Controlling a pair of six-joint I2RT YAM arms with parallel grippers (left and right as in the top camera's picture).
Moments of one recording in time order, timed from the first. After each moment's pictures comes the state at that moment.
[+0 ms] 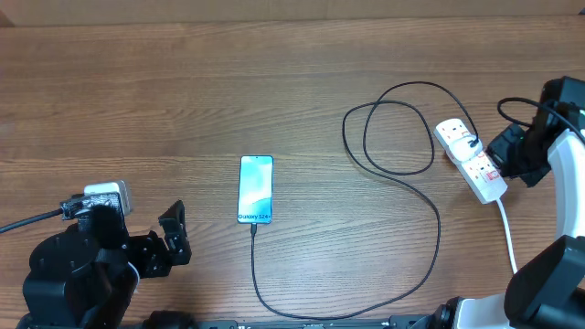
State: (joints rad) left arm -0.09 0.66 1.28 -1.23 -0.02 -0.24; right arm -0.37 1.63 1.33 -1.08 -0.04 0.45
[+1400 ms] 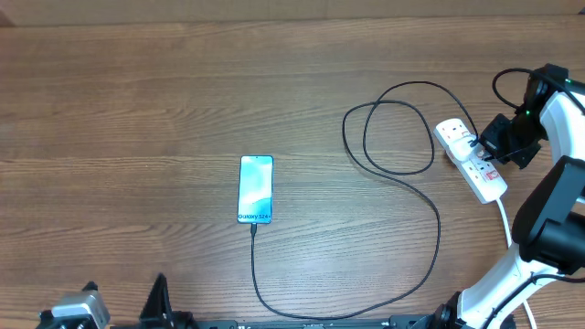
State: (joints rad) left arm -0.03 0.28 1.27 -1.39 -0.02 -0.24; right arm -0.39 2.02 1.57 -1.15 -0.06 0.38
